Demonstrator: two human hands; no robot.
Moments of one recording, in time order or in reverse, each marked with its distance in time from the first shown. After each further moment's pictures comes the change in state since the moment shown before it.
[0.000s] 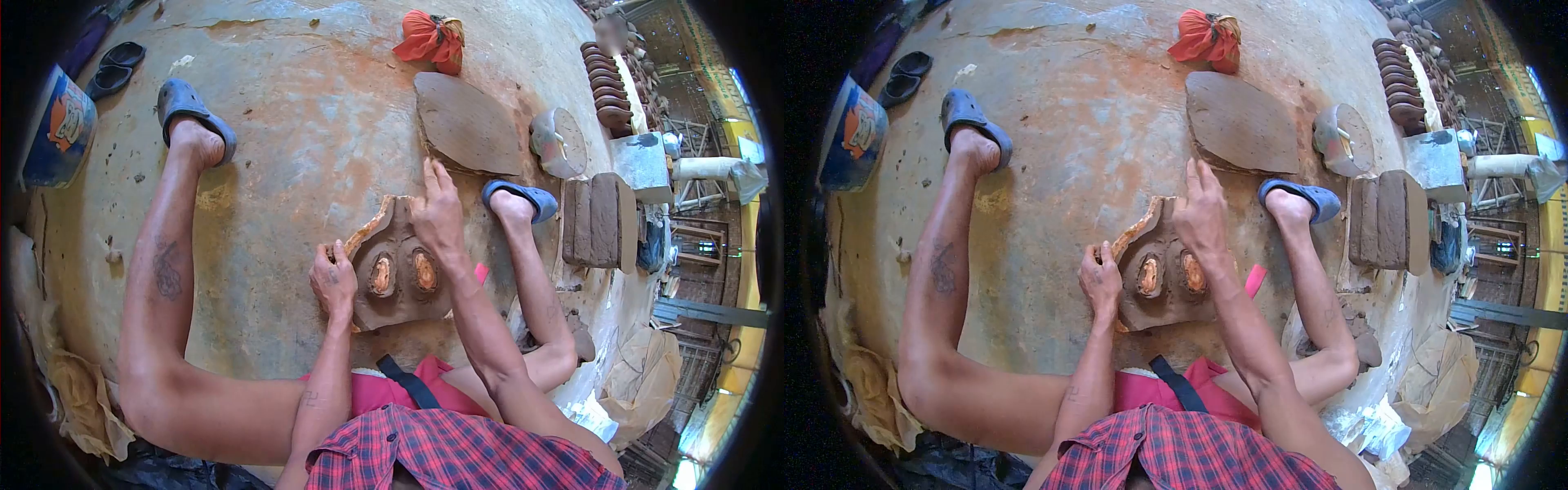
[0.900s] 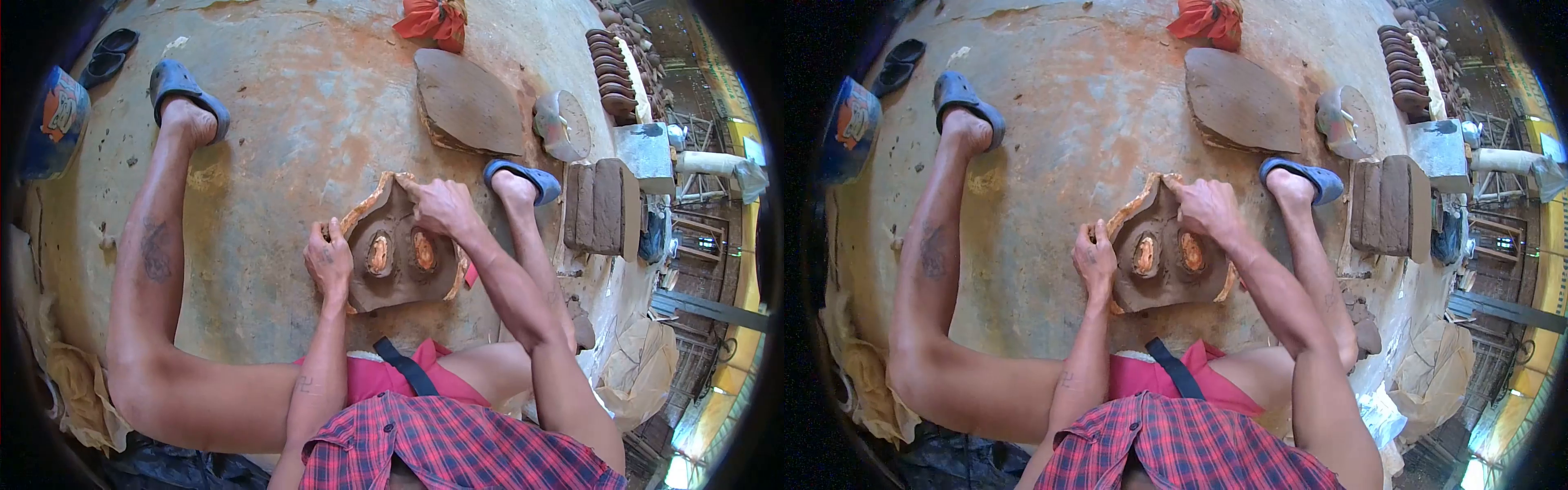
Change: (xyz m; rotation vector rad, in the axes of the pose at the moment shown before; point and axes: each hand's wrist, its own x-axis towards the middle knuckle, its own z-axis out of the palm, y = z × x) left_hand 0.001 -0.004 0.001 -0.031 -0.016 0.001; right_hand 0.010 0.002 -0.030 -0.482 -0.753 -0.170
